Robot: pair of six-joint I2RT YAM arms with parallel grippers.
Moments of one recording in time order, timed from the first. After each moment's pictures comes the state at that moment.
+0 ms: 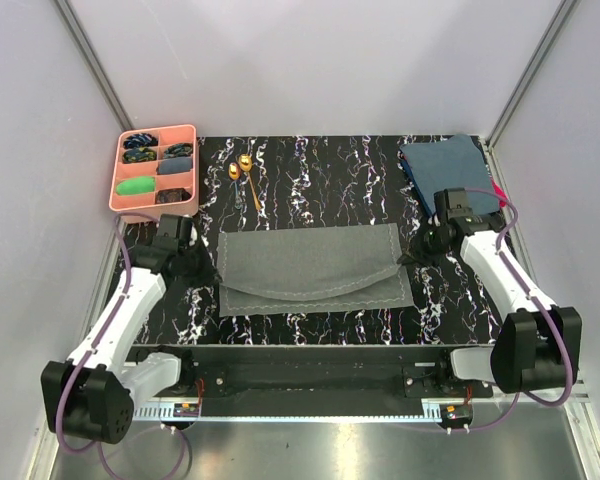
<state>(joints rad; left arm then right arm) -0.16 1.04 0.81 -0.82 0.14 -0.61 0.10 1.31 0.97 -0.78 -0.25 0.62</state>
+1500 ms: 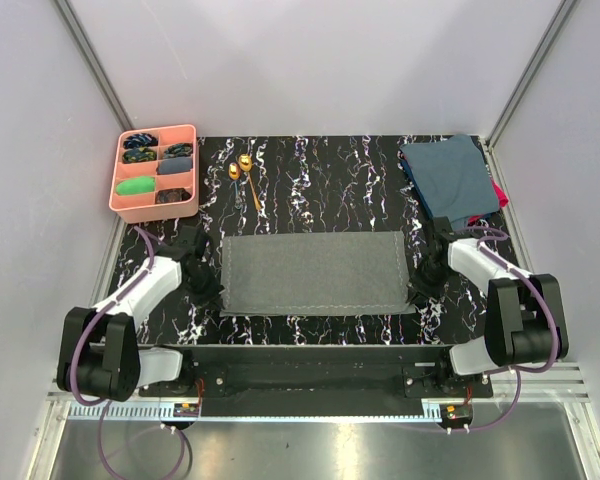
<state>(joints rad) -0.17 1.26 0.68 -0.81 0.11 -0.72 0.10 1.45 0.77 -0.79 -0.06 0.73</state>
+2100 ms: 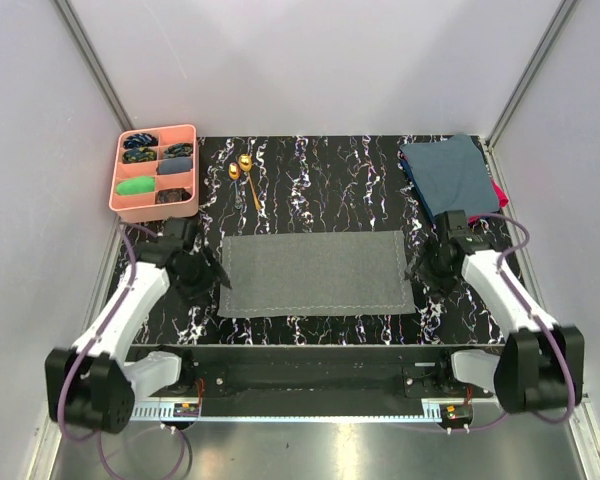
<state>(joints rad) -0.17 1.12 0.77 -0.96 0.11 -0.73 0.10 1.24 0.80 -0.84 -0.02 0.73</state>
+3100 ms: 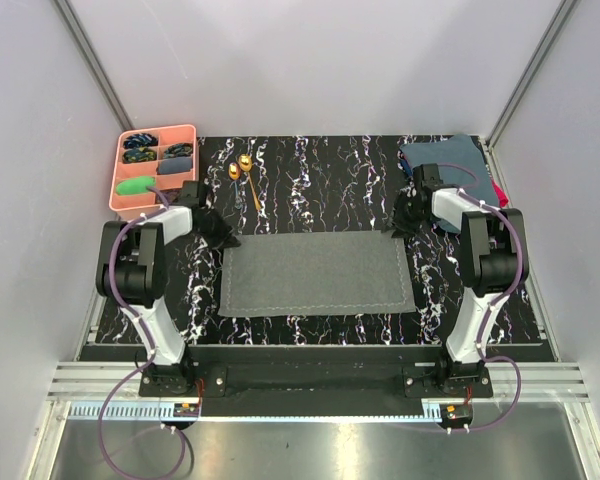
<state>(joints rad) -0.05 1.84 1.08 -0.38 0.31 -0.75 0.08 1.95 1.28 -0.46 -0.24 0.49</state>
